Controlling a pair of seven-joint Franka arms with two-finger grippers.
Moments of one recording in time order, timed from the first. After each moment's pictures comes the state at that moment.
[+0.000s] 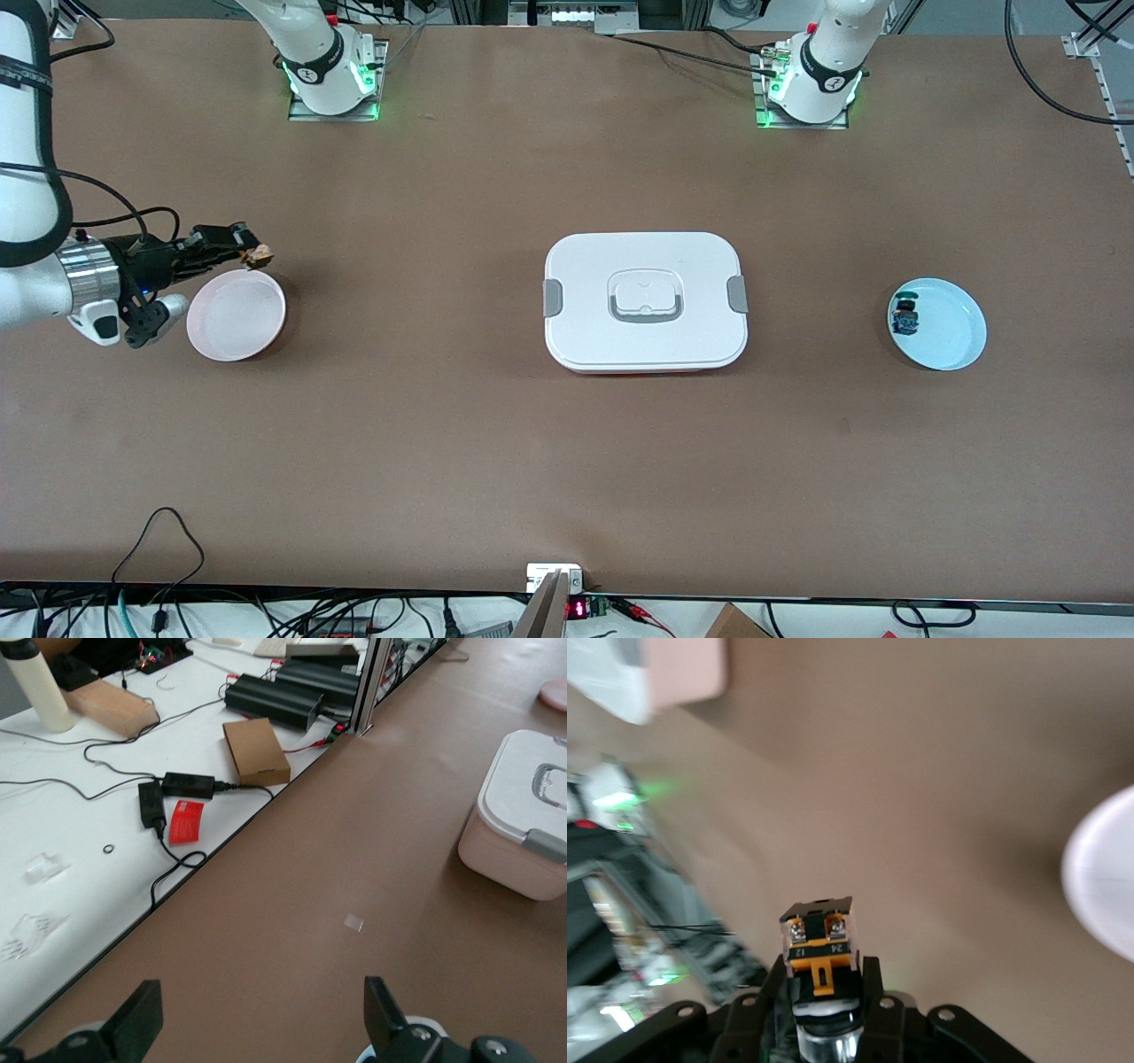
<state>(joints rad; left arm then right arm) 0.77 0.68 -0.35 -0.95 -0.49 1.66 1.44 -0.11 0.42 -0.02 -1.52 0.34 1.33 -0.58</state>
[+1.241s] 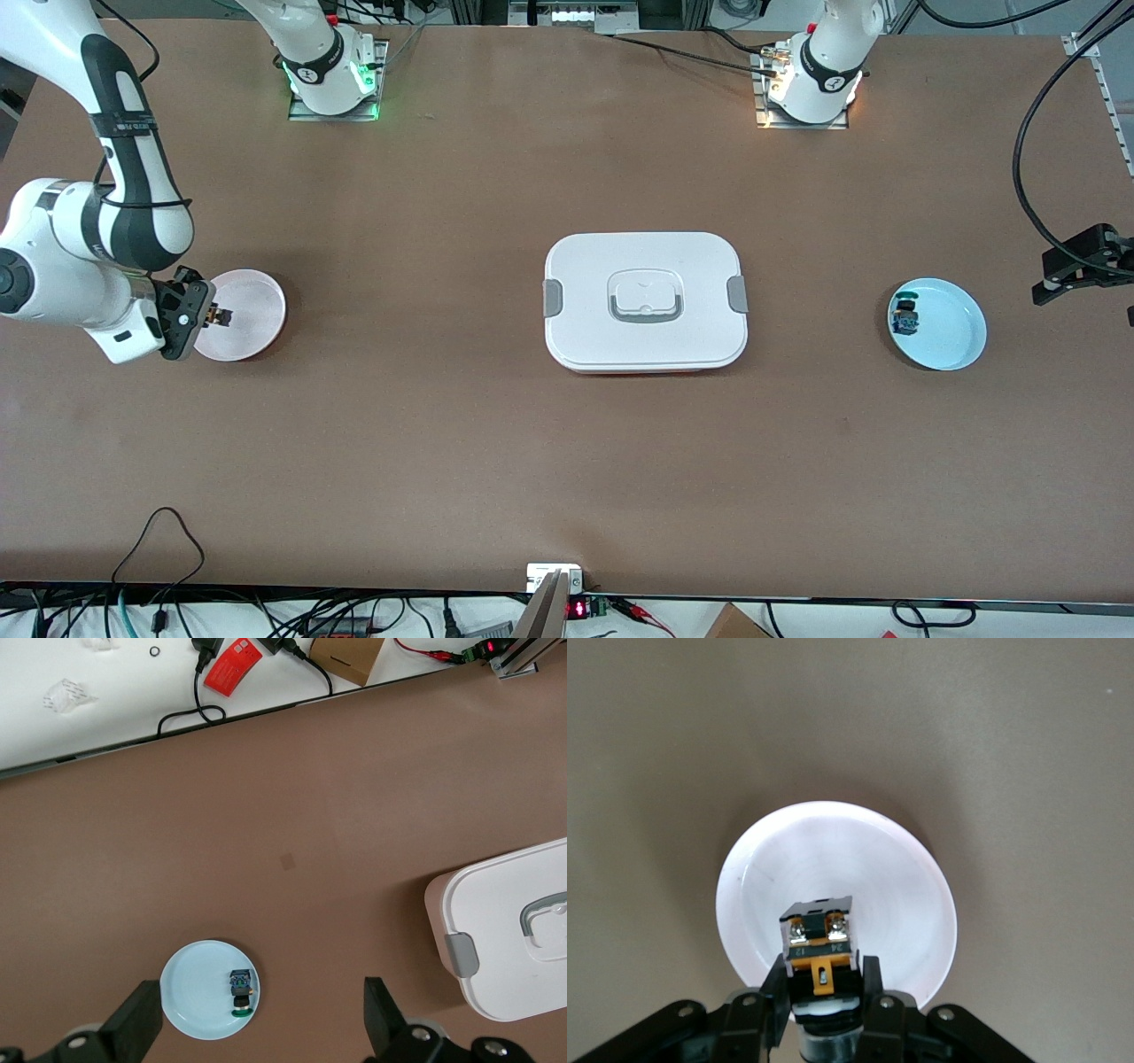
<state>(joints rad) 0.26 0.41 -0.36 -0.95 0.11 1.45 0.17 -0.12 0.40 -0.01 -1.89 -0.08 2.10 -1.34</state>
